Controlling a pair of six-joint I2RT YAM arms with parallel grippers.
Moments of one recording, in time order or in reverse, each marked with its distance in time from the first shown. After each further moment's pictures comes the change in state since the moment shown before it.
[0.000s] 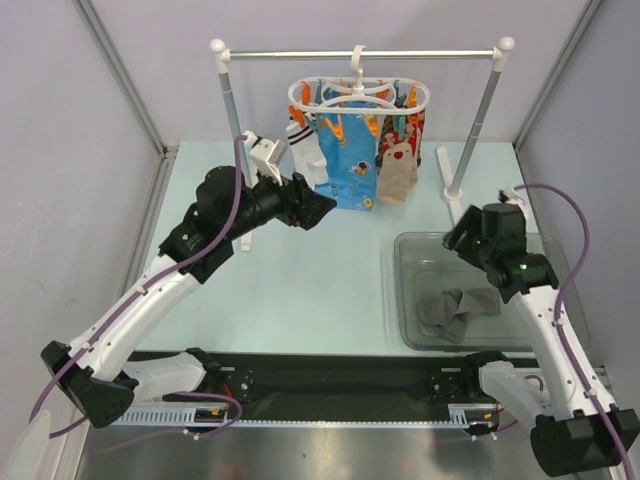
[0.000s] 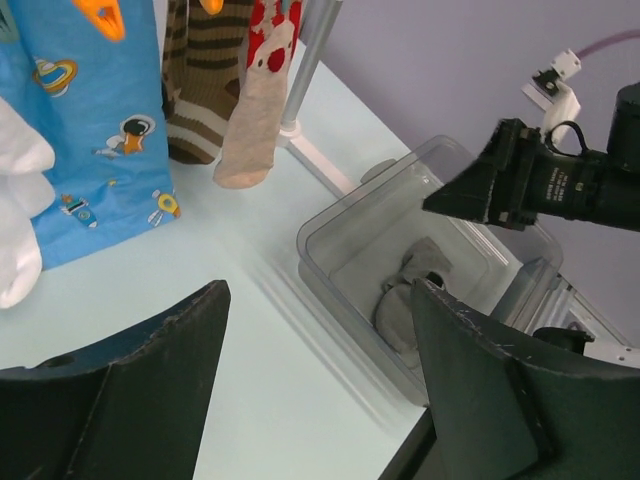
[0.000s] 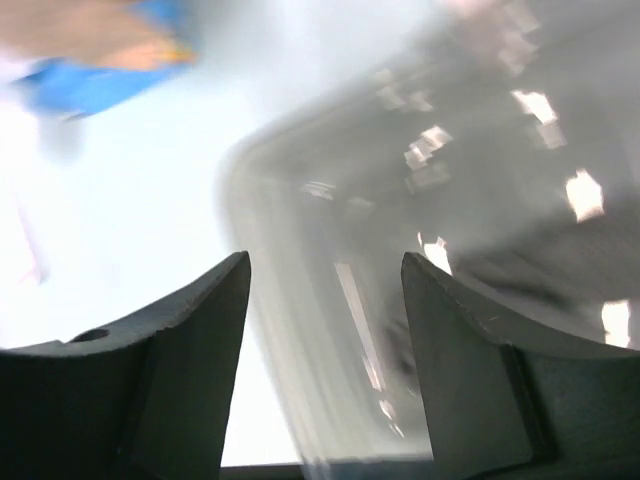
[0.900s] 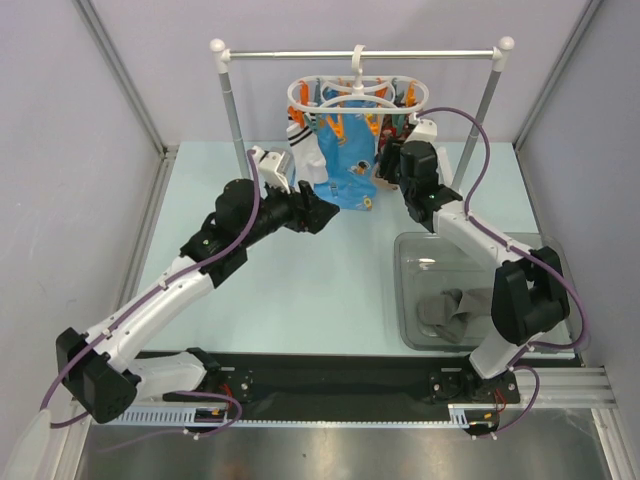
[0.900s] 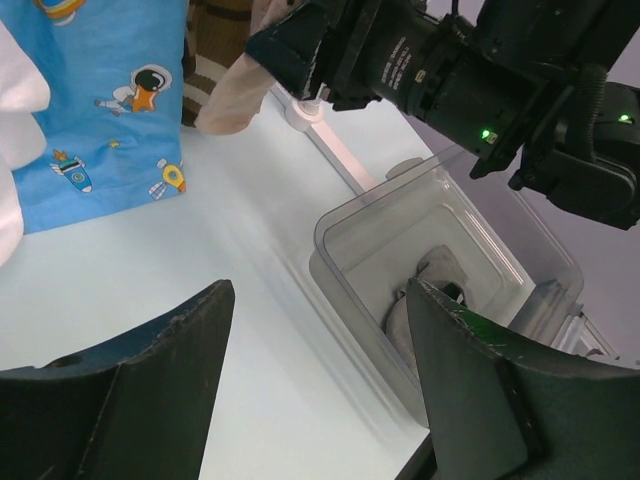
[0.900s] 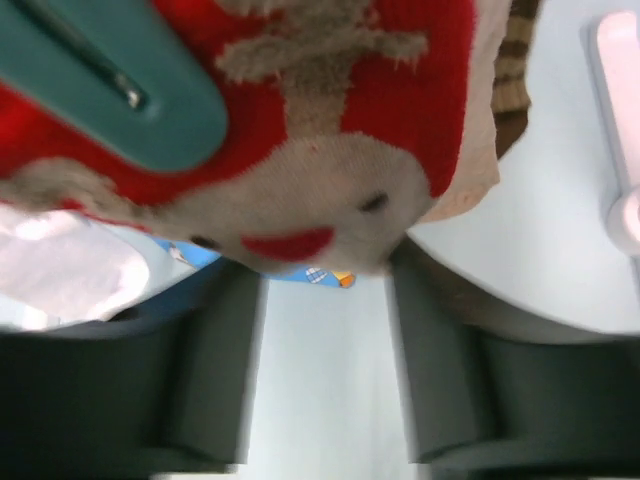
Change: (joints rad) left arm 0.000 0.018 -0.179 0.183 -0.060 -0.083; right arm 0.311 0.743 0.363 0.839 0.172 -0.300
